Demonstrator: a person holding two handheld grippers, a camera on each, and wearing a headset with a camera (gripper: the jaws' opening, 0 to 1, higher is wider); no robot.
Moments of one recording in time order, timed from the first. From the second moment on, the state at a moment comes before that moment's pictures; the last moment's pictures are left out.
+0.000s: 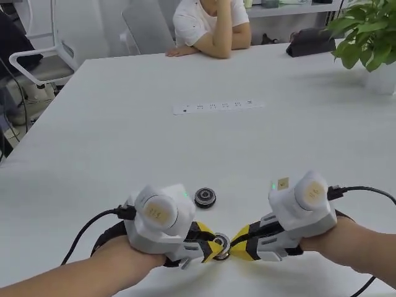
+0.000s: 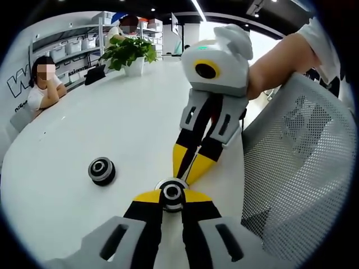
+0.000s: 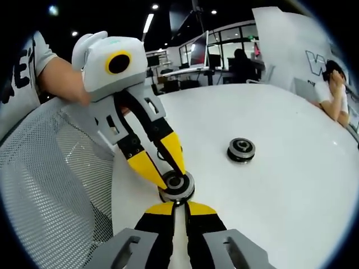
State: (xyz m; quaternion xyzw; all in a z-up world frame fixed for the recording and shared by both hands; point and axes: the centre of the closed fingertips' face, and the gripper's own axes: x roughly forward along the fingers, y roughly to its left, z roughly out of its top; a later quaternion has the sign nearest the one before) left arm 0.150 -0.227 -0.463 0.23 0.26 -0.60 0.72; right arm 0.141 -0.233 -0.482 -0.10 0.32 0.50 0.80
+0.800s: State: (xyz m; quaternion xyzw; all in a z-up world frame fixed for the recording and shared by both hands) left arm 0.150 -0.227 -0.463 0.23 0.26 -0.59 0.72; right arm 0.151 -0.242 -0.474 0.06 0.36 0.44 0.82
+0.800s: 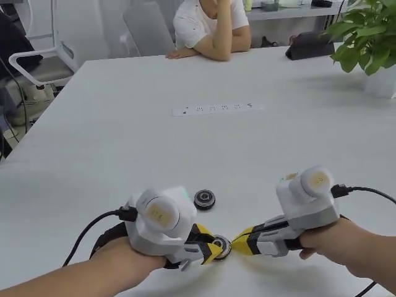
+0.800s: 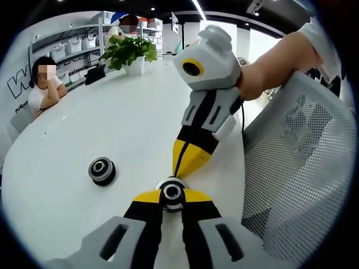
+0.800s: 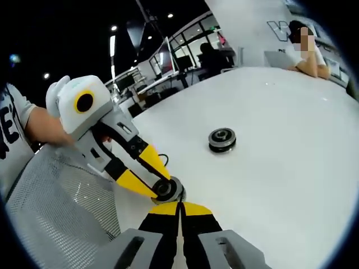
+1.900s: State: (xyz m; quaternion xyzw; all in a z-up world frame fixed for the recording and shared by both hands) left arm 0.148 -0.229 -0.463 0.23 0.26 -0.60 0.72; right arm 0.146 -0.225 -0.461 0.09 0.33 0.47 0.81
